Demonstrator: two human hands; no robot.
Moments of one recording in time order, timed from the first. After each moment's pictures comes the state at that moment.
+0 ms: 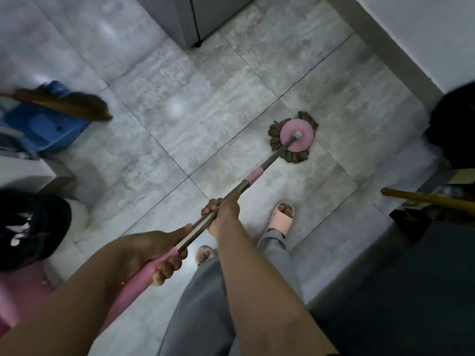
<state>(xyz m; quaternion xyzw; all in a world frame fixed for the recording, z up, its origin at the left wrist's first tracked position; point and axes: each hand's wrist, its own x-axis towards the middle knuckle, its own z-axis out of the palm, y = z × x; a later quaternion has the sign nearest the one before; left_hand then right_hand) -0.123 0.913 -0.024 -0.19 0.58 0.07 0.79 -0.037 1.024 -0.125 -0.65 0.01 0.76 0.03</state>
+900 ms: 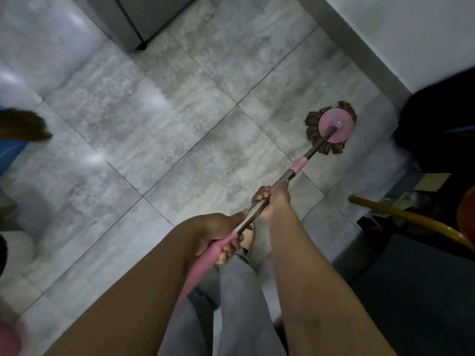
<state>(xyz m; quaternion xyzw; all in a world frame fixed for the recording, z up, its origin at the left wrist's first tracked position) -0.002 1.188 -0.090 -0.06 0.58 0.09 0.81 0.099 1.298 -0.177 -0.70 0.02 0.71 0.11</state>
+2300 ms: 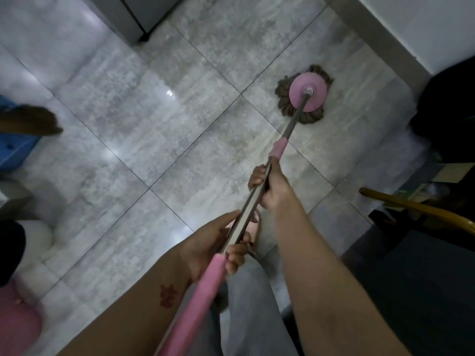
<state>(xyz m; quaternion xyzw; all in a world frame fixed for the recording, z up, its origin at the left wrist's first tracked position) 0.032 1.153 -0.093 -0.29 0.29 0.34 0.85 0.104 1.311 -0.191 -0.56 0.08 0.81 0.13</state>
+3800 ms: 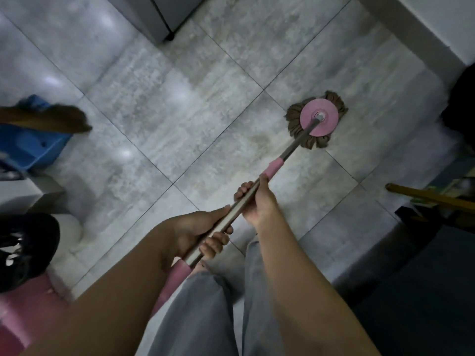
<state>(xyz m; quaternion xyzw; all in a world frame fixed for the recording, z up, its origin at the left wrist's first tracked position) -0.052 1.100 -0.104 -0.23 0.48 0.17 0.83 0.054 1.203 -0.185 -0.58 0.07 0.80 0.11</state>
